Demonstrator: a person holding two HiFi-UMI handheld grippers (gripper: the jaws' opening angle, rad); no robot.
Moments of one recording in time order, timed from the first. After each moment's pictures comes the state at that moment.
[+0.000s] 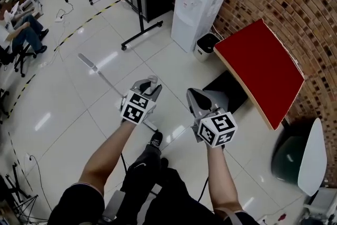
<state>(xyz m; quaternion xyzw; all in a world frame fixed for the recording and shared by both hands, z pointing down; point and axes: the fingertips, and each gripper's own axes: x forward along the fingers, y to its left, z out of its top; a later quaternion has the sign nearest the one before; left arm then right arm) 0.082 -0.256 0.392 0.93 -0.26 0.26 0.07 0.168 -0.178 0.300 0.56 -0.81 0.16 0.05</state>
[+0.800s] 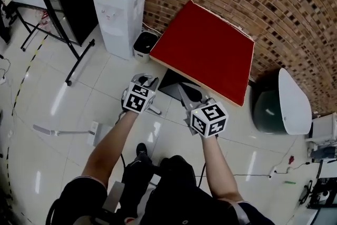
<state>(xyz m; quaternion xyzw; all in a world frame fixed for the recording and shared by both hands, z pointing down) 0.342 -0.290 0.389 0.97 -0.05 0.24 0.06 0.346 -0.192 0.271 0.72 -0.67 0.17 0.09</state>
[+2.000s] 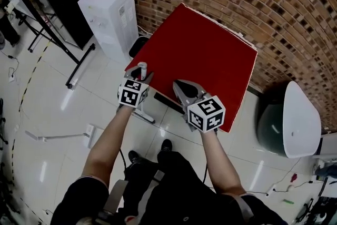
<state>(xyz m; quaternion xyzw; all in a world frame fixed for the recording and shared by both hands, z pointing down) 0.502 -0.325 0.388 0.96 -0.14 0.24 0.06 0.523 -0.198 0.285 0.66 -0.72 0.19 0.06</state>
